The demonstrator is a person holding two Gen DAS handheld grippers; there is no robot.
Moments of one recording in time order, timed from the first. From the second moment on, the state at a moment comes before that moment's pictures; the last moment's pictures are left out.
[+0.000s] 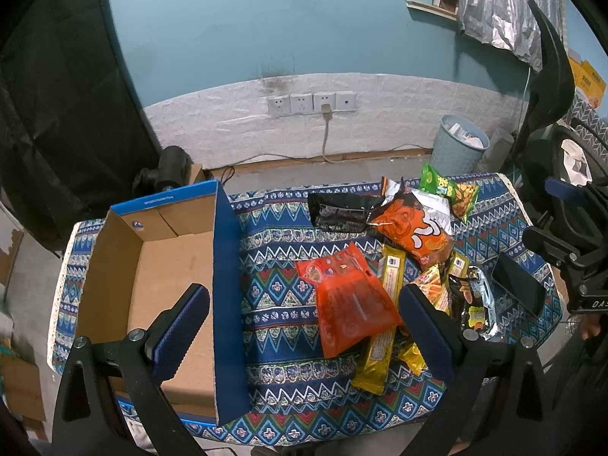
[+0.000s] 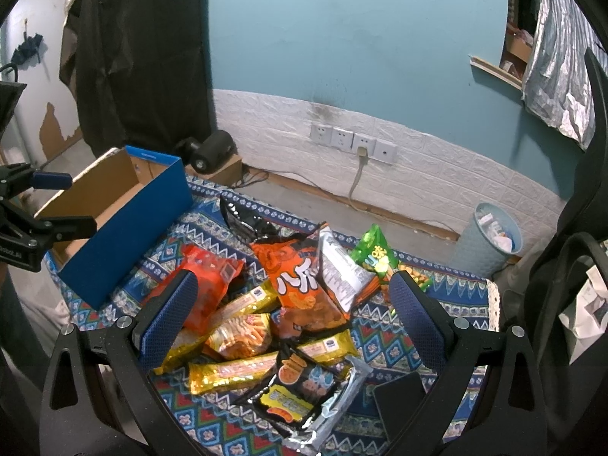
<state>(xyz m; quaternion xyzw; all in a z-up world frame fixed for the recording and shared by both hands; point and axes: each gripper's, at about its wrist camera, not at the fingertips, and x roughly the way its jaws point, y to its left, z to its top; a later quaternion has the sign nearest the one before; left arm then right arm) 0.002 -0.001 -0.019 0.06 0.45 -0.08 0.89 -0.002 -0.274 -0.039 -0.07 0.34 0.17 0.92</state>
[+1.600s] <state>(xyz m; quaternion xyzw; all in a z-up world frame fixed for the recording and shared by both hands) 0.123 -0.065 -0.197 0.06 0.64 -0.04 0.76 0.045 -0.347 -0.185 -0.05 0.56 0.05 0.82</state>
